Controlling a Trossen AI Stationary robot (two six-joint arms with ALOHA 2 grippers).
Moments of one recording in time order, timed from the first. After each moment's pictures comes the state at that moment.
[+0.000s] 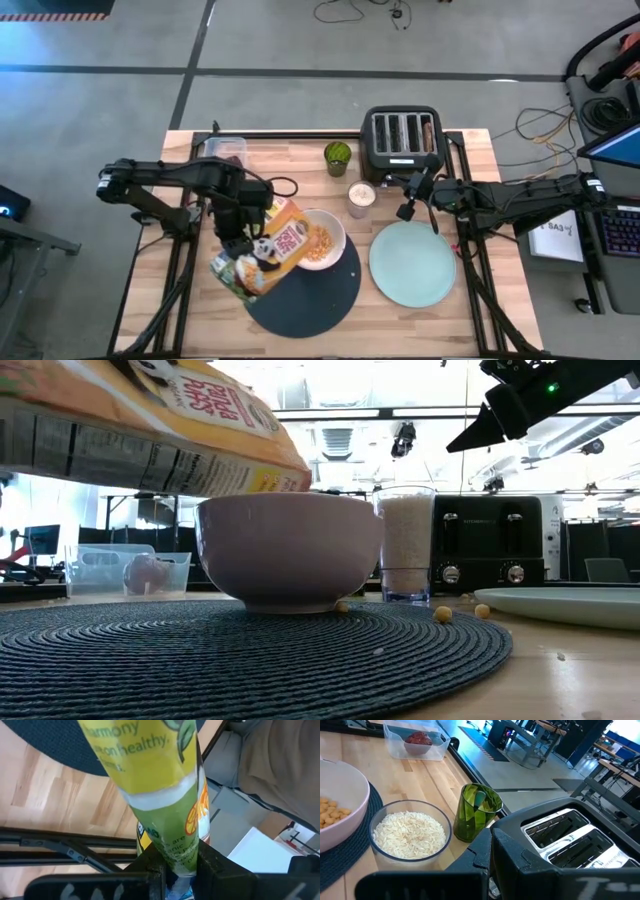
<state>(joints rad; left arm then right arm) -0.09 1.43 1.52 -1.56 0.61 -0.63 0.04 0.80 0.55 -0.14 0.63 -0.11</state>
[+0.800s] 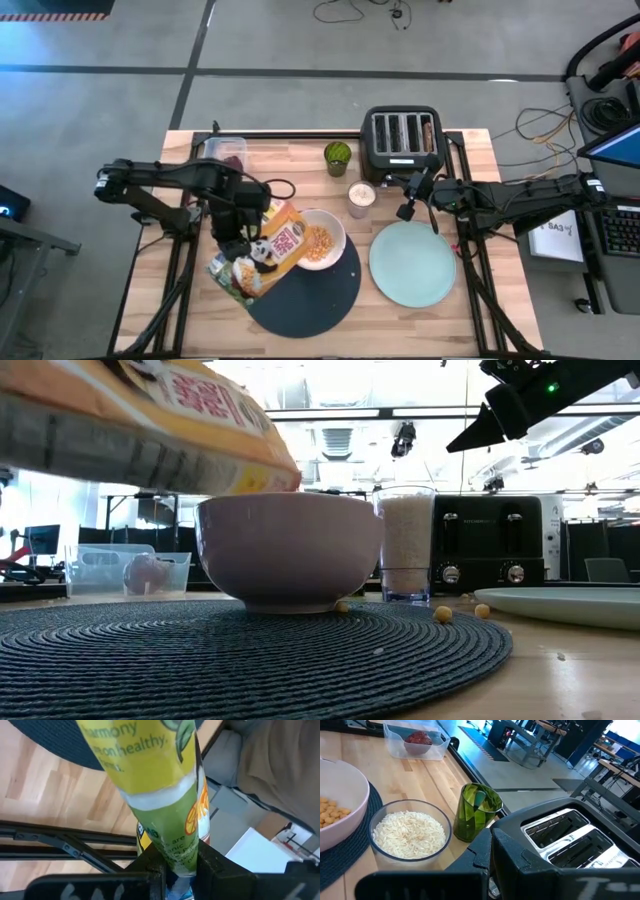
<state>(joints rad) -0.11 1.40 1.52 -1.57 0.62 -0.67 0.04 0.80 0.55 -0.14 0.63 -0.12</state>
